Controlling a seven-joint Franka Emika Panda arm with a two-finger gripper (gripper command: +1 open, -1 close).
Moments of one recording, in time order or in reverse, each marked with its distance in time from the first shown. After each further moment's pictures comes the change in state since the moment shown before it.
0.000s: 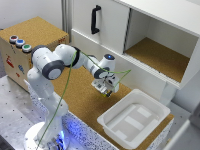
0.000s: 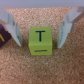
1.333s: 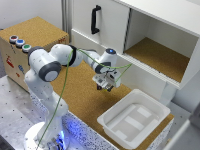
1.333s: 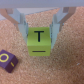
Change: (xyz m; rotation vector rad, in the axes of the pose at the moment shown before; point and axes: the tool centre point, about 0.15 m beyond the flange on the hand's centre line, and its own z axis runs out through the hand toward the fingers) arm 0.002 0.004 -0.082 0.034 0.036 0.203
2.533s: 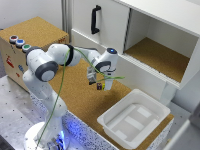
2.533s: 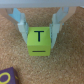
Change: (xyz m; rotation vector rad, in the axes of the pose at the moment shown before) arm -0.008 0.002 0.031 -0.058 -0.035 0.857
